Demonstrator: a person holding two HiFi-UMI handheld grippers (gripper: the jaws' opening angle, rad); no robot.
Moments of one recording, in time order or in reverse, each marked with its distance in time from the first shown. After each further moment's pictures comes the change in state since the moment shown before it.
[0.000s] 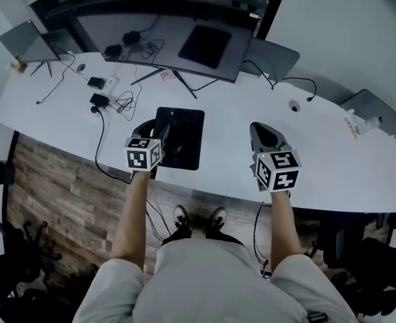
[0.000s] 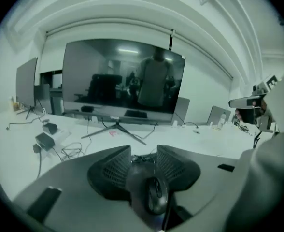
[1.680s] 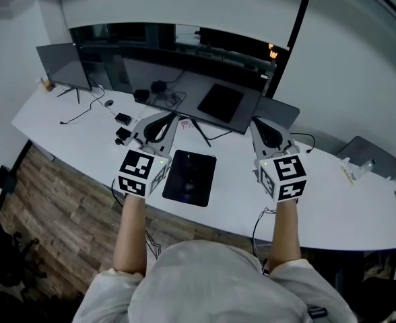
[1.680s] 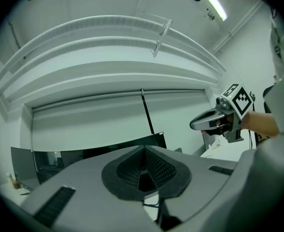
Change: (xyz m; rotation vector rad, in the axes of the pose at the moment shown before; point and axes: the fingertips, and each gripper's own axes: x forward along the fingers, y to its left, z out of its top) left arm -0.212 -0.063 0.238 0.410 -0.555 0.025; right arm -0.062 0.089 0.200 -0.334 -0.357 0.065
